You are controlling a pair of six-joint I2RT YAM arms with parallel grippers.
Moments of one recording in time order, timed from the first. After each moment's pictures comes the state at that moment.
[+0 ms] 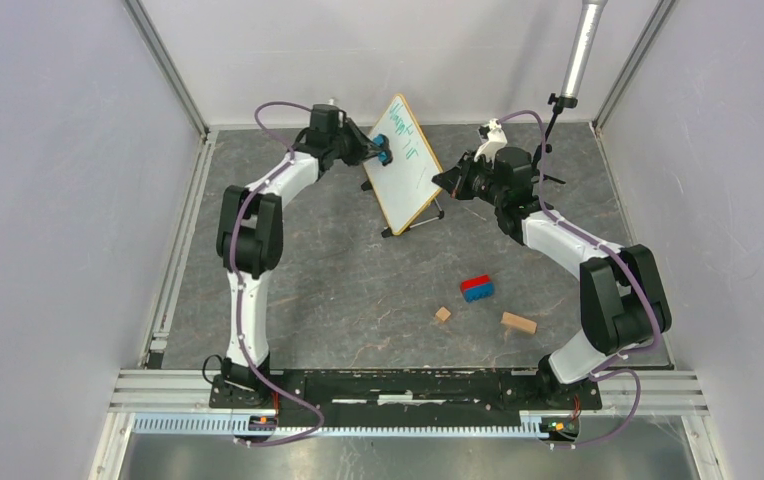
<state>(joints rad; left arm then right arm) -0.26 2.27 1.82 -0.10 0.33 -0.87 0.32 1.60 0.98 0.32 -0.36 0.48</state>
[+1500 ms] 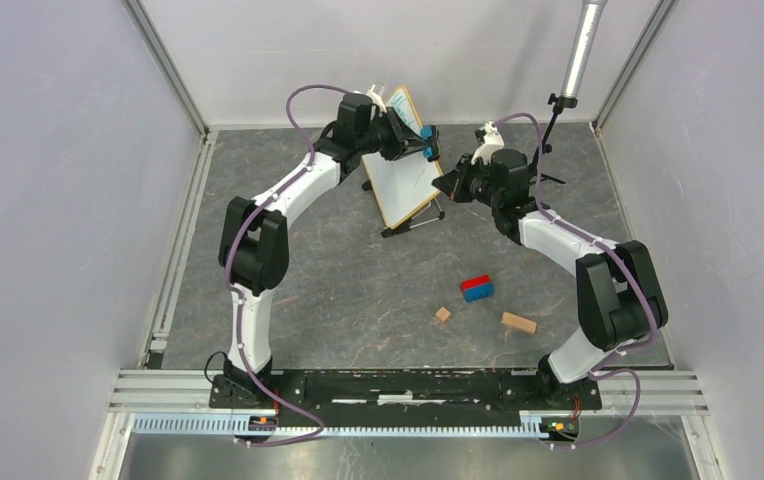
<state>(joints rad) -0.46 2.10 1.81 -0.07 0.45 -0.90 0.33 1.62 0.98 0.31 -0.33 0.46</state>
